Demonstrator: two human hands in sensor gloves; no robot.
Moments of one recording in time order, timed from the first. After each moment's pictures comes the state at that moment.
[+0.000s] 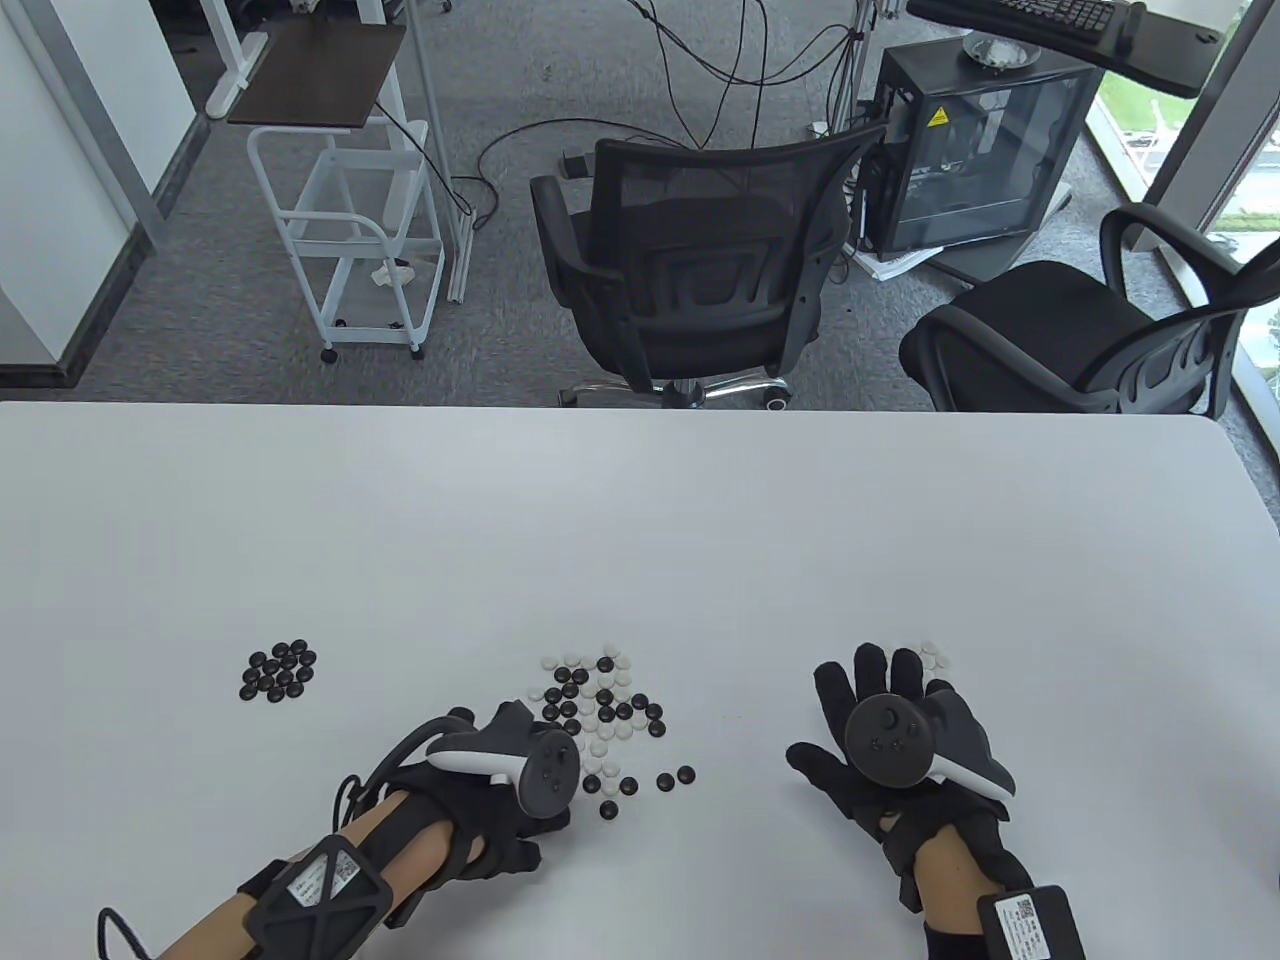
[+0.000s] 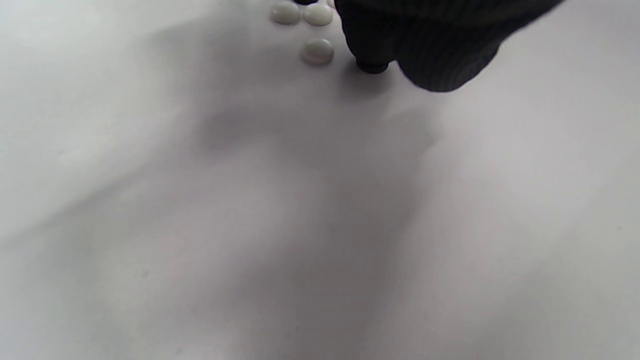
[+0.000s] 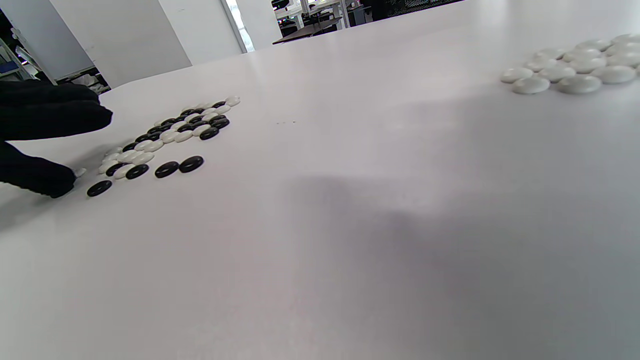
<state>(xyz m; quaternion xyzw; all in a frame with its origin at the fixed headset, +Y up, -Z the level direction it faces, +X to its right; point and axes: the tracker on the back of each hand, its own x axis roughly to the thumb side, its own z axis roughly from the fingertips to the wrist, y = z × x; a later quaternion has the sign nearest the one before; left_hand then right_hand) -0.167 -0.762 -0.269 -0.42 -0.30 -0.11 0.85 0.195 -0.743 -0.278 0.21 0.15 0.96 0.14</state>
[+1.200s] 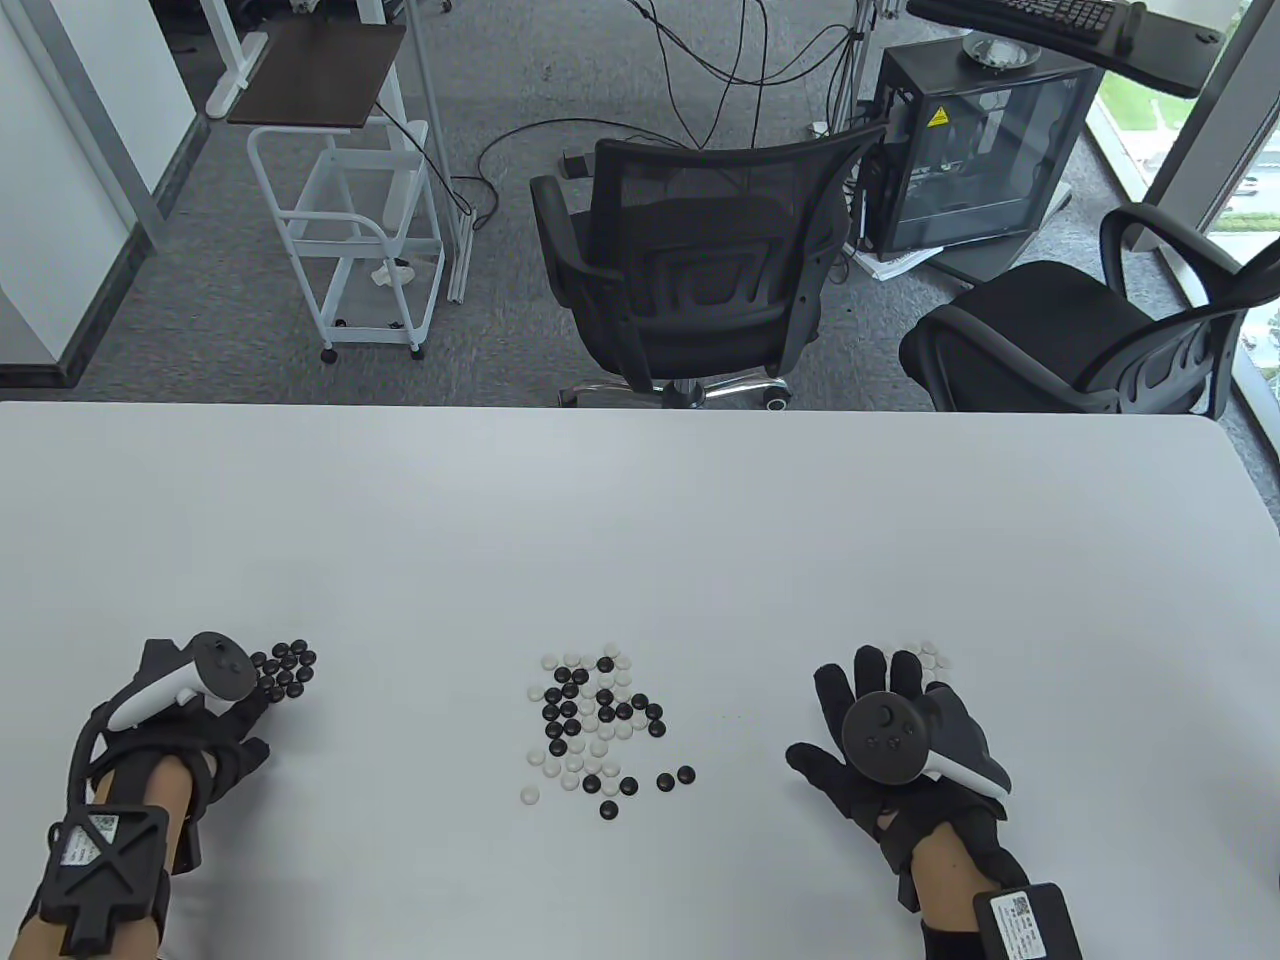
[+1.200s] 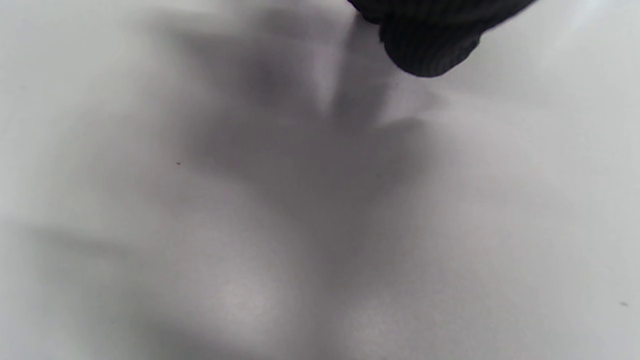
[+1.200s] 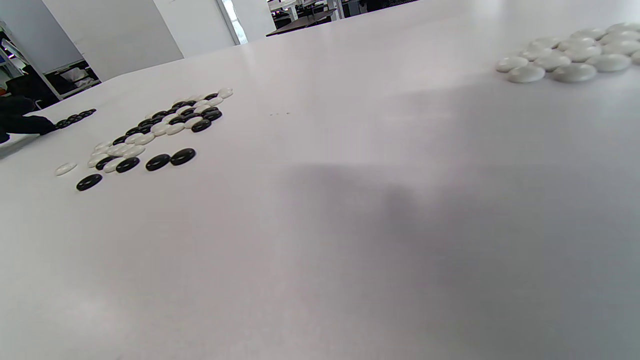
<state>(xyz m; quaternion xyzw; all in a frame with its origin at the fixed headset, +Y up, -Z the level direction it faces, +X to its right) -0.429 -0.774 -0.324 -0.42 0.10 0.04 0.90 0.194 -0.744 -0.280 0.20 0.16 0.96 0.14</state>
